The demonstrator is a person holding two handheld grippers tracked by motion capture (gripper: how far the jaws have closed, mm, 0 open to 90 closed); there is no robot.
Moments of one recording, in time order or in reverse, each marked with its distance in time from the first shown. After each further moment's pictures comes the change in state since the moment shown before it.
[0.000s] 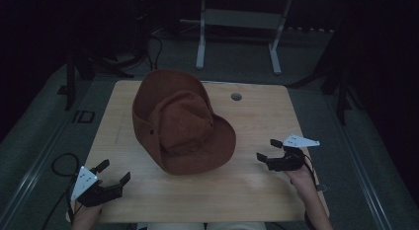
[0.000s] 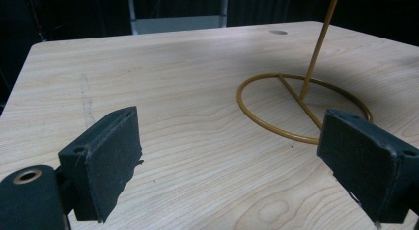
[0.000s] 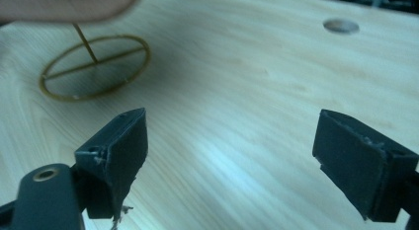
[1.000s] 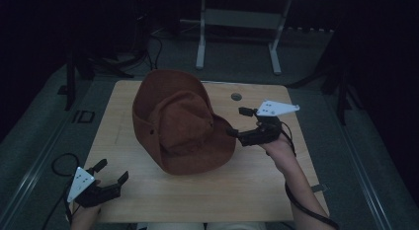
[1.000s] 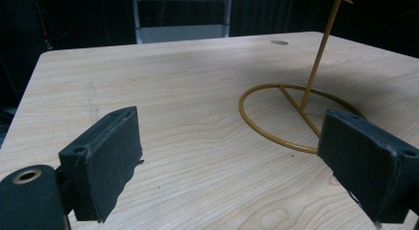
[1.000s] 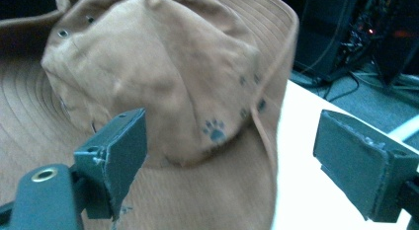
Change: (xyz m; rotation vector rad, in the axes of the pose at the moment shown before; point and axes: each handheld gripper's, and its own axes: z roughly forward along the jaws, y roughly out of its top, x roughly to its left) left arm 0.001 0.003 -0.005 -0.028 0.012 -0.006; right arm 0.074 0.146 0.014 -0.135 0.197 -0.181
